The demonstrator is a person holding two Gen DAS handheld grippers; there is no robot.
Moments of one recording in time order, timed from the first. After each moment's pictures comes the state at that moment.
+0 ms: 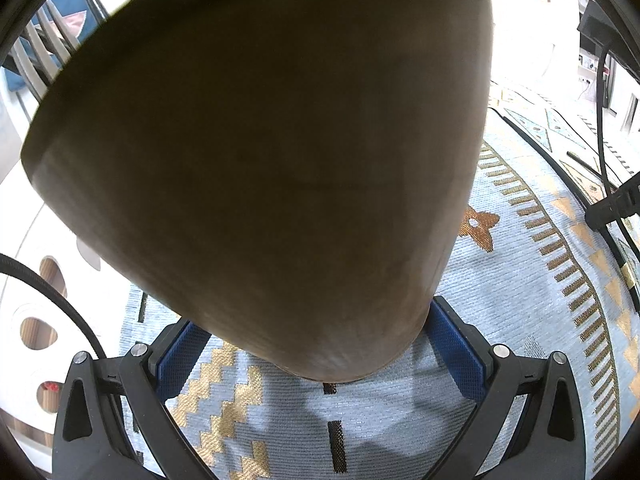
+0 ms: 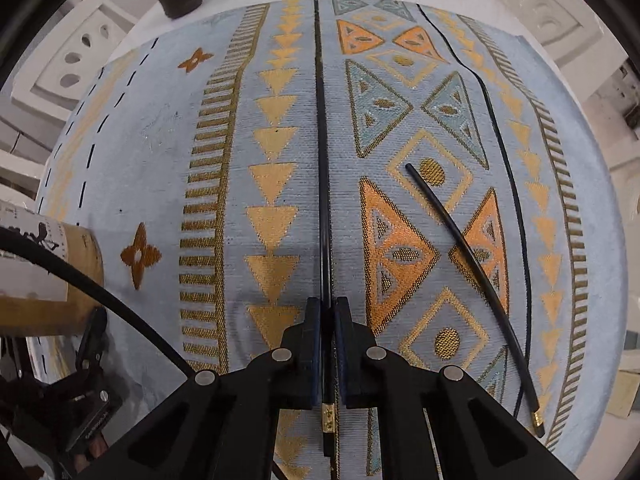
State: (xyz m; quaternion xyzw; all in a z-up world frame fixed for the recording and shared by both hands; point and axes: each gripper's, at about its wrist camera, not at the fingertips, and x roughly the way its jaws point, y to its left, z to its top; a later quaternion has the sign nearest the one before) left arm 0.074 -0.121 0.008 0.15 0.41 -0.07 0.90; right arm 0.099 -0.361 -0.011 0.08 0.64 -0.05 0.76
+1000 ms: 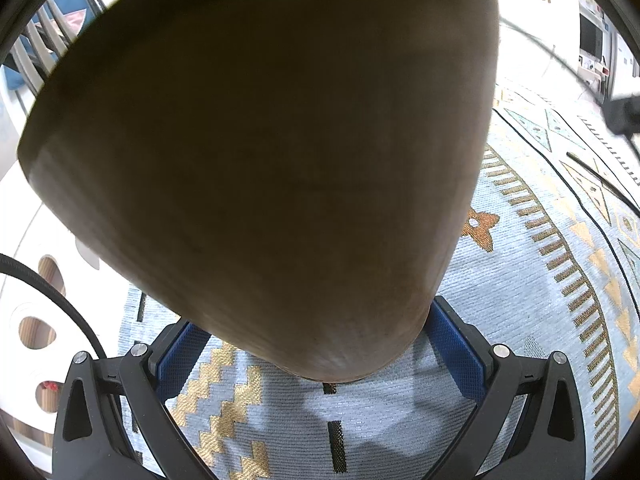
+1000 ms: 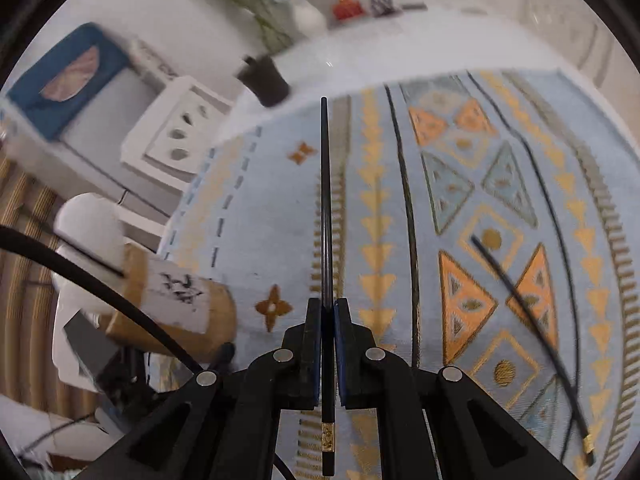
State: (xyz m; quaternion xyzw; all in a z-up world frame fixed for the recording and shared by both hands) left arm 0.076 -0.120 -0.005 0.15 0.41 -0.07 0.90; right arm 0.083 -0.366 0.057 0.19 0.49 0.10 0.85
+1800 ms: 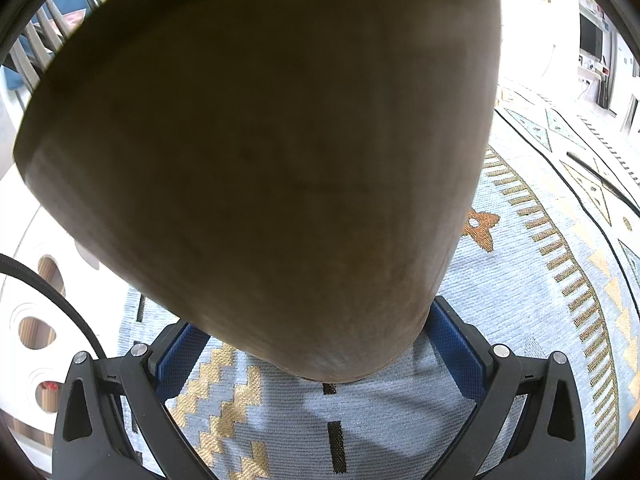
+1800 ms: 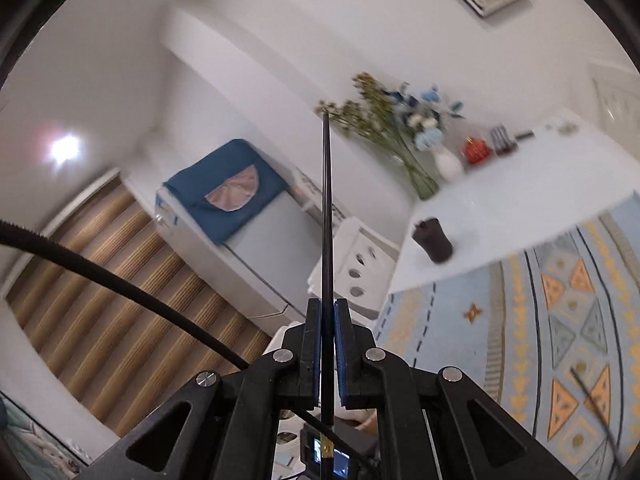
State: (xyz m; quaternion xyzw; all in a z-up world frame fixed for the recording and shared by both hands) left arm 0.075 -0.120 -0.007 0.15 0.41 -0.07 0.90; right arm 0.033 -0.366 0.233 0.30 0.23 0.28 0.88
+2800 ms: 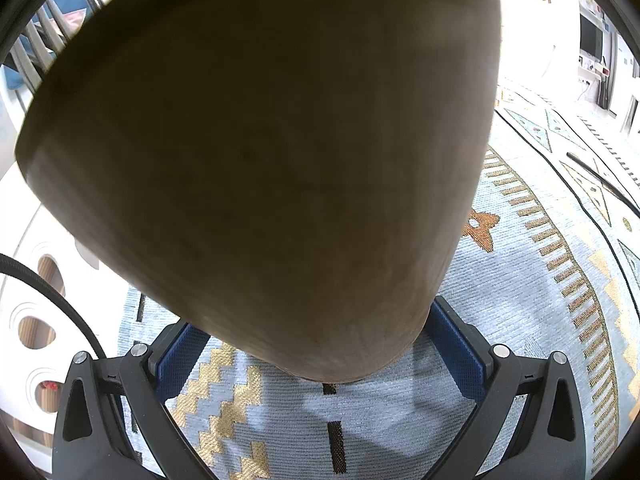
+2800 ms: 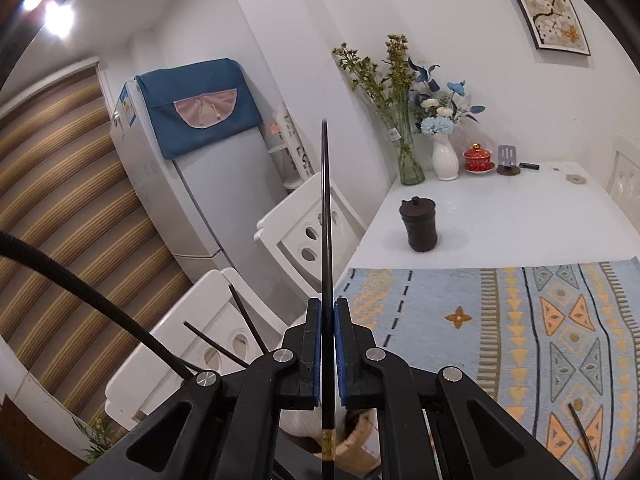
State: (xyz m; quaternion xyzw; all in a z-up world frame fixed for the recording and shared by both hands) left arm 0.075 -0.119 -0.008 0.15 0.41 -0.07 0.90; right arm 0.088 -0.241 0.171 0.14 0.27 0.21 0.93
